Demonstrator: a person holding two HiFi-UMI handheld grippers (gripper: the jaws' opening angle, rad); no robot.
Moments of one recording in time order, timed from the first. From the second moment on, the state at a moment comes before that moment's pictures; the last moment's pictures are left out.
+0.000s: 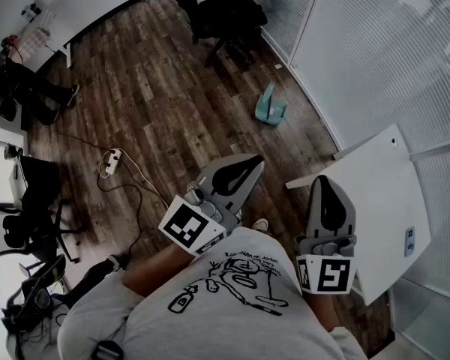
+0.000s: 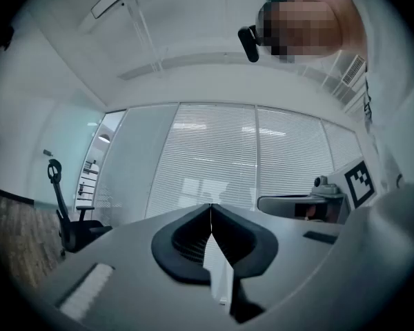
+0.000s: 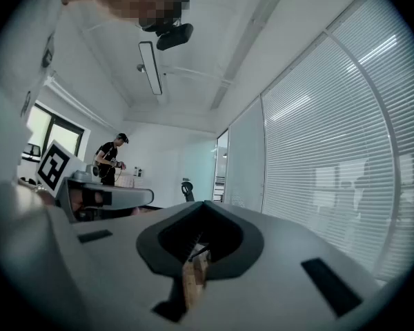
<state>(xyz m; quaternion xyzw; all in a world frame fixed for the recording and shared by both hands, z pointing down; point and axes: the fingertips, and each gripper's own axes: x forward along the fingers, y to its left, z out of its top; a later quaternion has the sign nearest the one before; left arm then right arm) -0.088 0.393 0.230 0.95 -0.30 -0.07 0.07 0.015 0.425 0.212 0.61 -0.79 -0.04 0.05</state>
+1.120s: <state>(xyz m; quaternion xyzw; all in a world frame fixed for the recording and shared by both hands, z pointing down) -0.151 0.383 0.253 0.94 -0.31 -0.06 0.10 -0.045 0.410 0.229 0.60 -0.80 -0.02 0.06</state>
